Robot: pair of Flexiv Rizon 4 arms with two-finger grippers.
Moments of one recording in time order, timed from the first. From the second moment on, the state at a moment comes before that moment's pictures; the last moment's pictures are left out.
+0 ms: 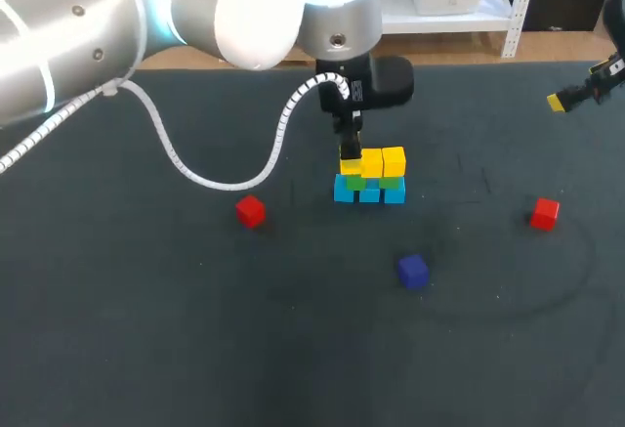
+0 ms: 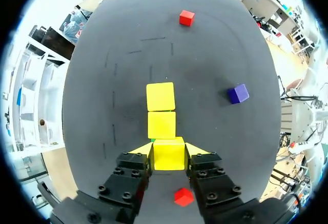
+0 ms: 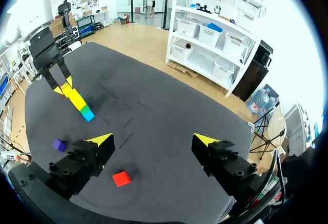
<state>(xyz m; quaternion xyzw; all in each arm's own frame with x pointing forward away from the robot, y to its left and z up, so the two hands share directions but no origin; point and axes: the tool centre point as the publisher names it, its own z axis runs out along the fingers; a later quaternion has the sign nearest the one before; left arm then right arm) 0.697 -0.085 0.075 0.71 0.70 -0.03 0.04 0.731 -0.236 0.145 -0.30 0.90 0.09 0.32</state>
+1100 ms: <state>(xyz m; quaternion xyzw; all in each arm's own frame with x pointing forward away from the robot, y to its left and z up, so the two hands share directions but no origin) 0.696 -0.088 0.068 0.71 0.70 -0.03 0.03 0.731 -0.236 0.145 -0.30 0.90 0.09 0.32</state>
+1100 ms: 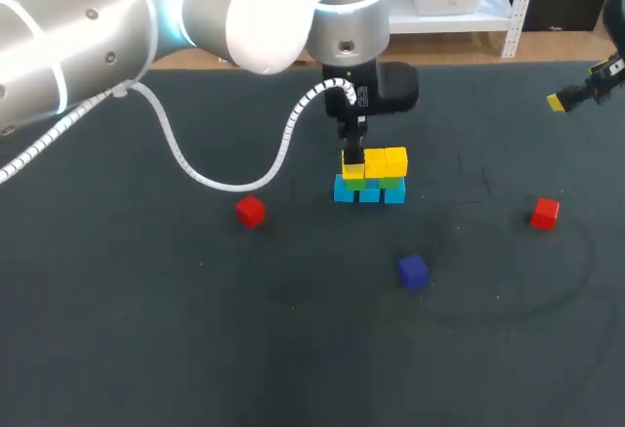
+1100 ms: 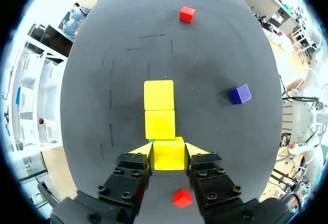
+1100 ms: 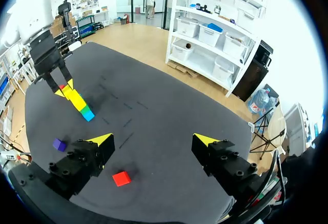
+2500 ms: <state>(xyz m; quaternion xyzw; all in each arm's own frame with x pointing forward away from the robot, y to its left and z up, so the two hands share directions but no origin) 0.699 -0.083 0.063 0.70 0.71 -0.01 0.02 0.731 -0.236 0.145 -0.30 0.90 0.09 0.32</state>
